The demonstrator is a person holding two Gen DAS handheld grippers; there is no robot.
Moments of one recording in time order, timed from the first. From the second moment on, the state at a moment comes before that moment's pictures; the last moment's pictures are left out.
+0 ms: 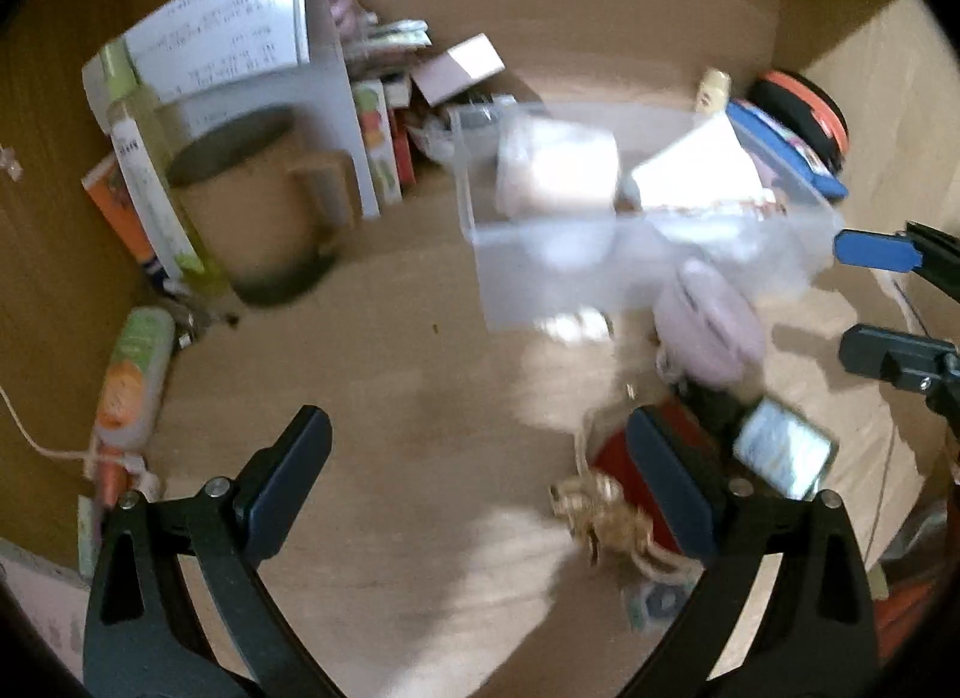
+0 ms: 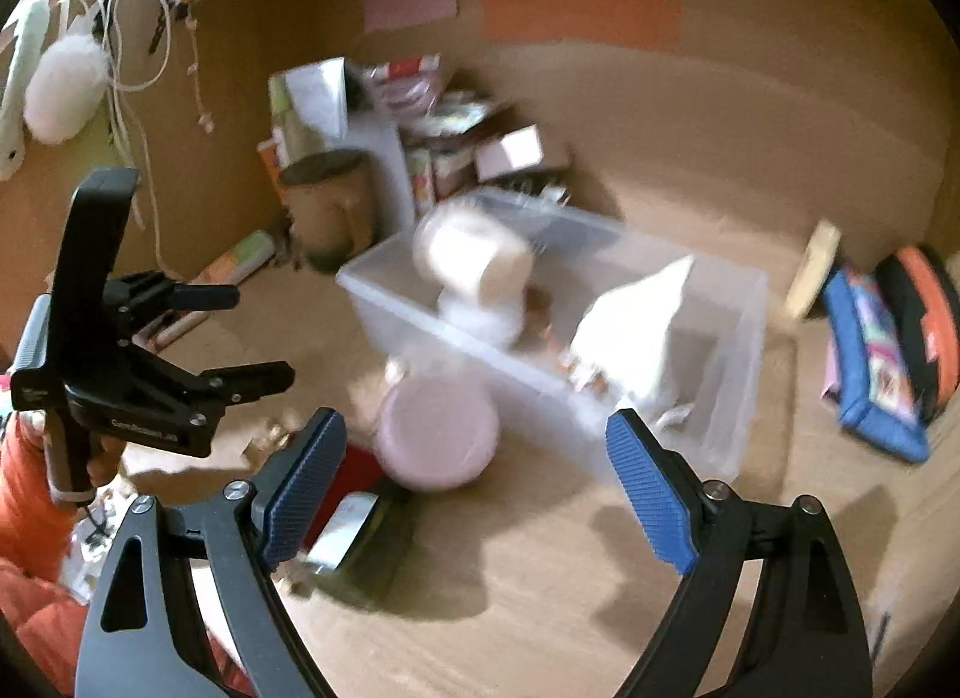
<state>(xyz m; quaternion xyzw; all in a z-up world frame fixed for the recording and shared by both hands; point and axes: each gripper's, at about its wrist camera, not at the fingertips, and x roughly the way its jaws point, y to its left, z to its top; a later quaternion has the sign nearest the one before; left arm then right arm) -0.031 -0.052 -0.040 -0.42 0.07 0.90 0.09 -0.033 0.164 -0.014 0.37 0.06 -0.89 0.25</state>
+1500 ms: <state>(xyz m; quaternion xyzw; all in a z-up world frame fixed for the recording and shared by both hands) -0.017 0.009 -0.072 -0.45 0.09 0.87 0.19 0.000 0.189 -0.049 0.39 0.02 -0.88 0.27</state>
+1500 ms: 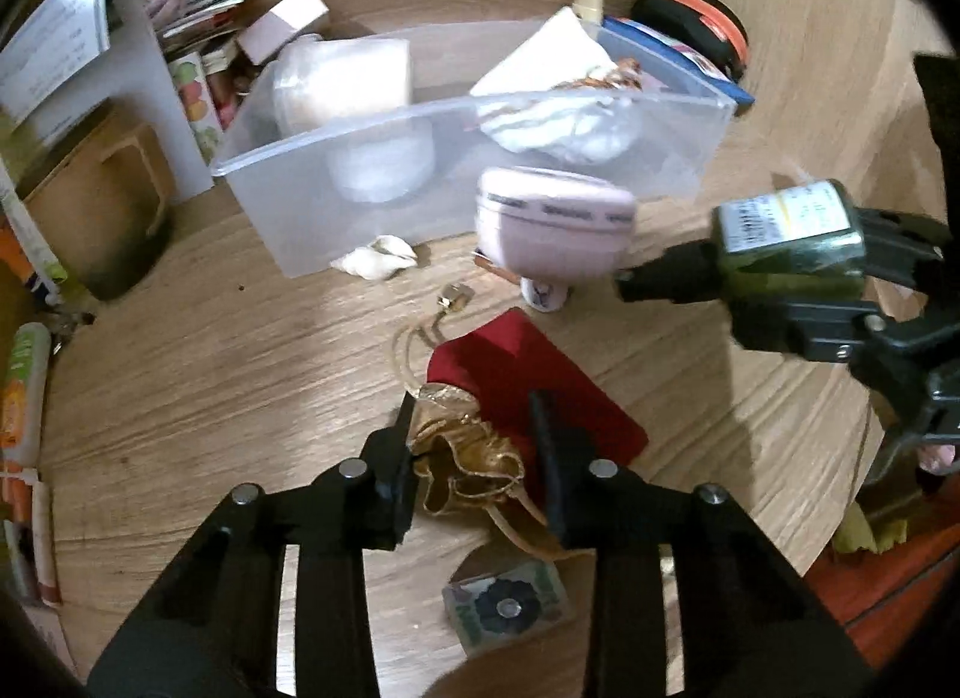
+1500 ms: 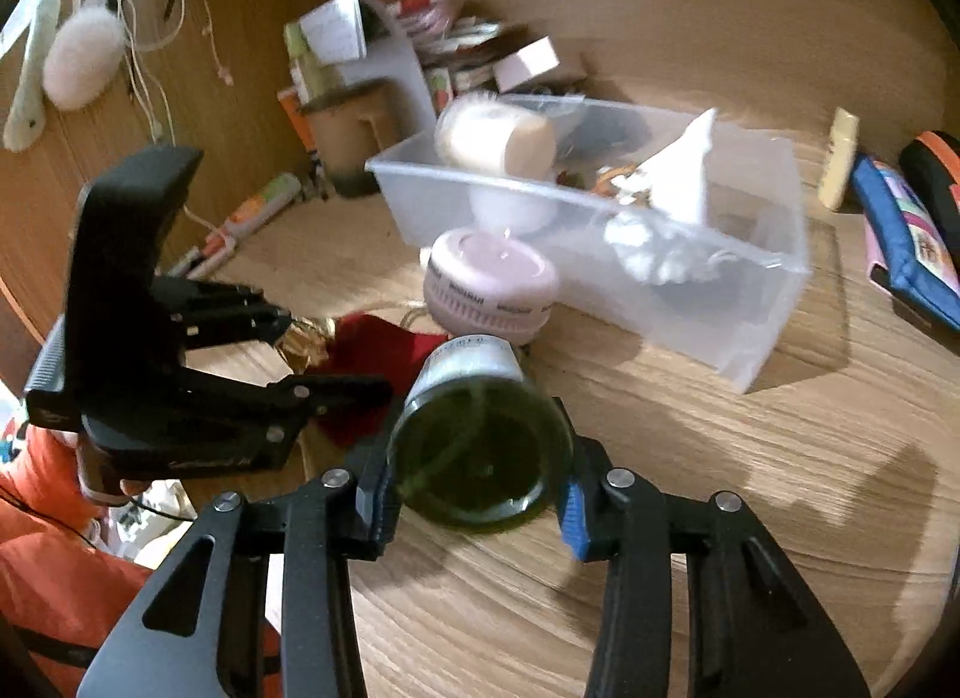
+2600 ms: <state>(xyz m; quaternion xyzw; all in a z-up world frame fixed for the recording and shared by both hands) -0.050 -0.023 0.041 -0.34 0.03 0.93 0.14 -0.017 0.245 0.017 0.29 -0.01 -0.93 0.22</state>
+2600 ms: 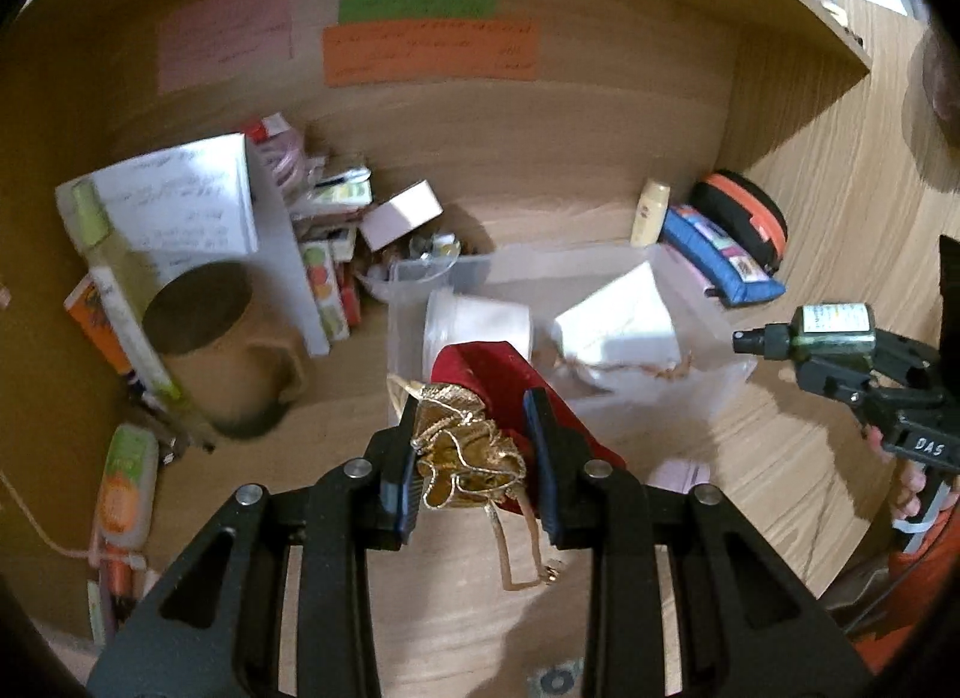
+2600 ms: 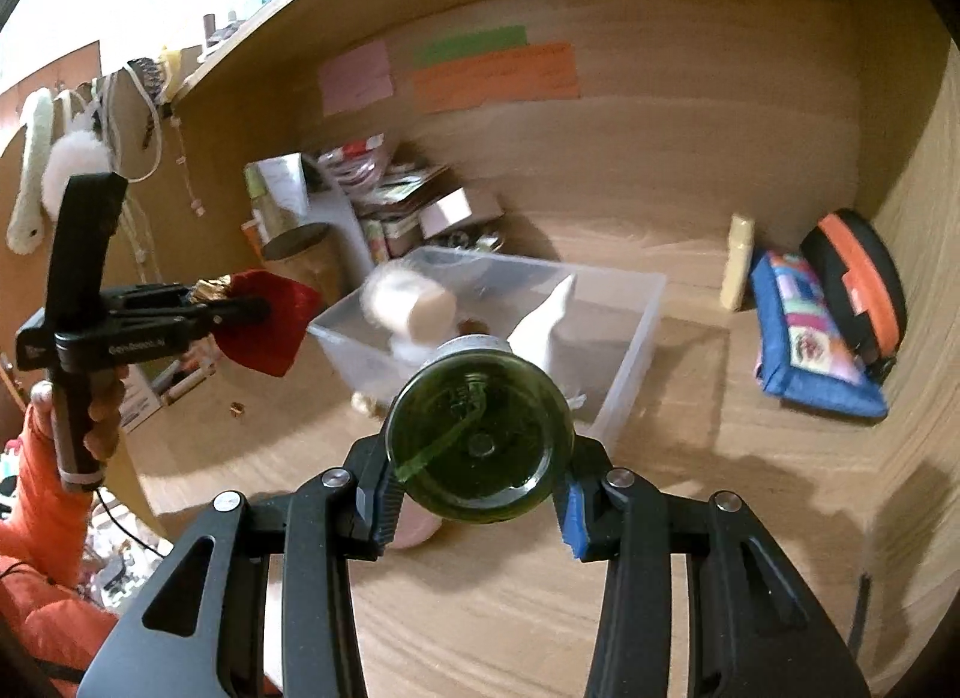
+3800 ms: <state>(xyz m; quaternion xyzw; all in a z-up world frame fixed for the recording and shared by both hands) -0.188 0.062 0.005 -0.40 0.07 0.90 0.19 -0.147 0.237 -0.006 0.34 0.05 -0.93 0.13</state>
